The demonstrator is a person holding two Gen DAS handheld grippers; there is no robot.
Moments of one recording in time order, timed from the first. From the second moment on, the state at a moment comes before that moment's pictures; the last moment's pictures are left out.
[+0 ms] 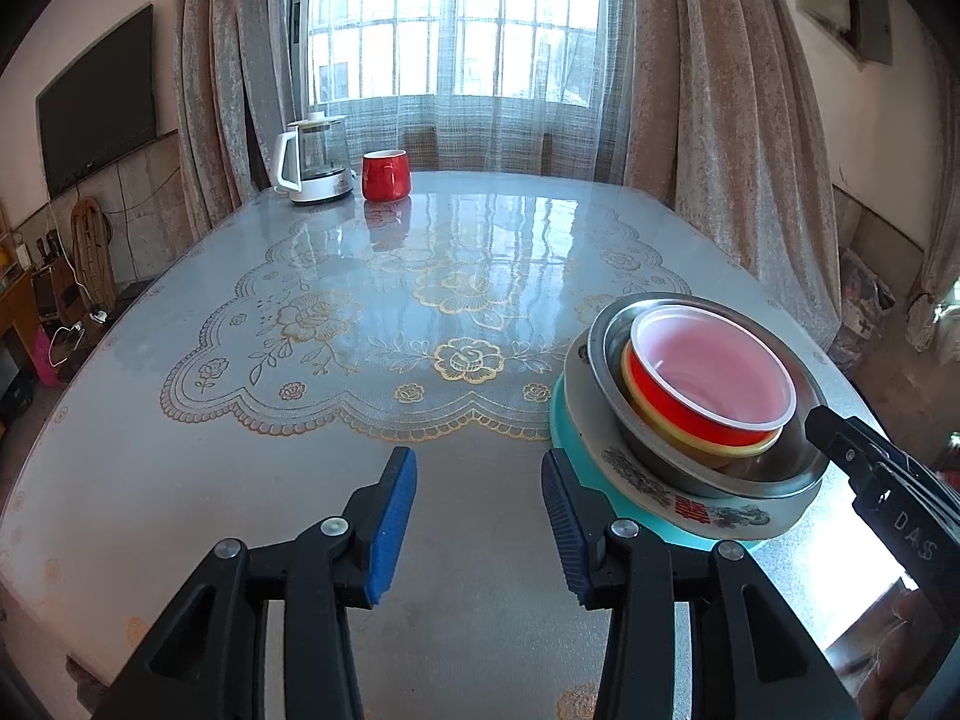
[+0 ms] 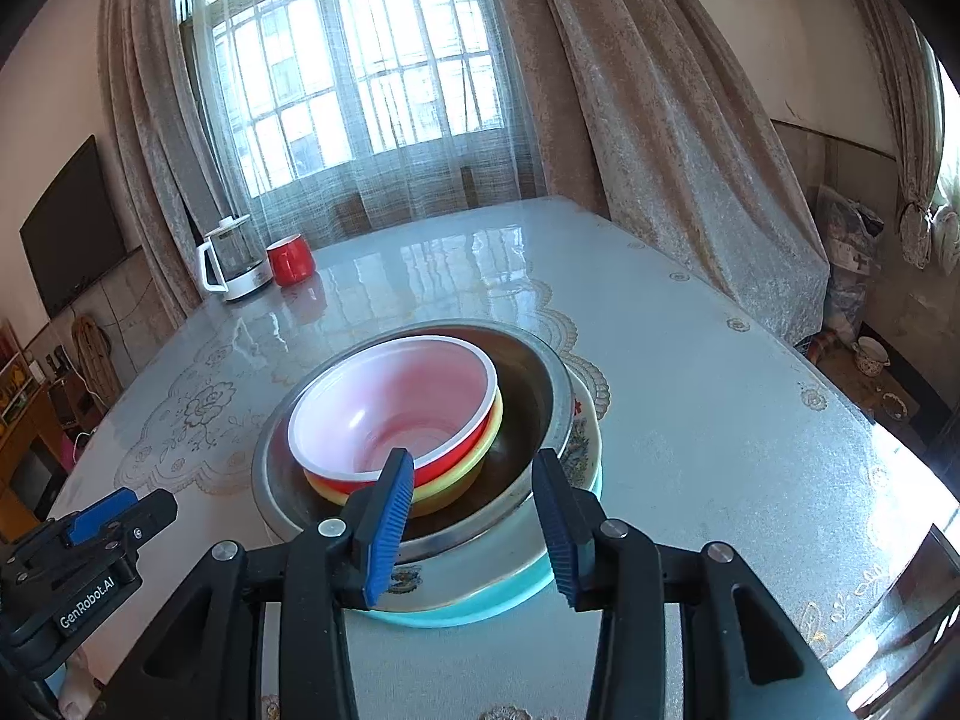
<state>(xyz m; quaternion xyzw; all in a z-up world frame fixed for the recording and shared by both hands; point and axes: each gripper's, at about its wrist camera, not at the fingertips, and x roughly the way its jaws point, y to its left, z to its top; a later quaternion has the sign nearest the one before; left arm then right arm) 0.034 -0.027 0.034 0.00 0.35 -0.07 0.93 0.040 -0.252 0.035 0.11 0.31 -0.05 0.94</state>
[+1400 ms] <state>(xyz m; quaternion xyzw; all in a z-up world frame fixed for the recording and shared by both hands) 0.032 -0.035 0.038 0.03 0.34 -0.06 0.94 0.044 -0.251 0.035 0.12 0.31 -0.05 0.94</state>
